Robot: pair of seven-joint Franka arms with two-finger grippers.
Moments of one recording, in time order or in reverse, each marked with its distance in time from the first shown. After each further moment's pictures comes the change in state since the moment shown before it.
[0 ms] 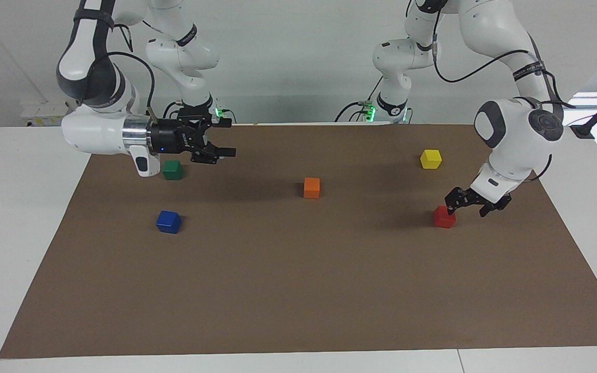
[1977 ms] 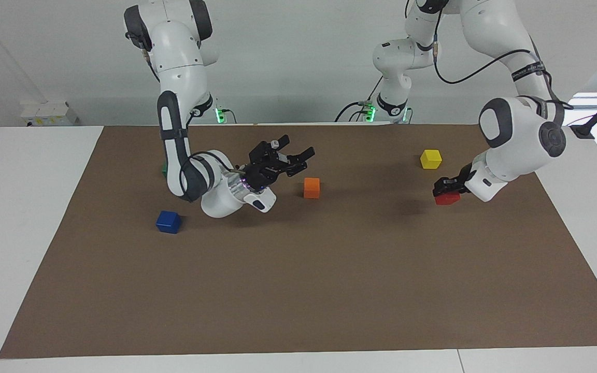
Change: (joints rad) left arm 0.010 -0.021 -0.029 0.116 -0.177 -0.427 -0.268; right arm 0.297 0.414 0.003 0.110 0.503 -0.340 -0.058
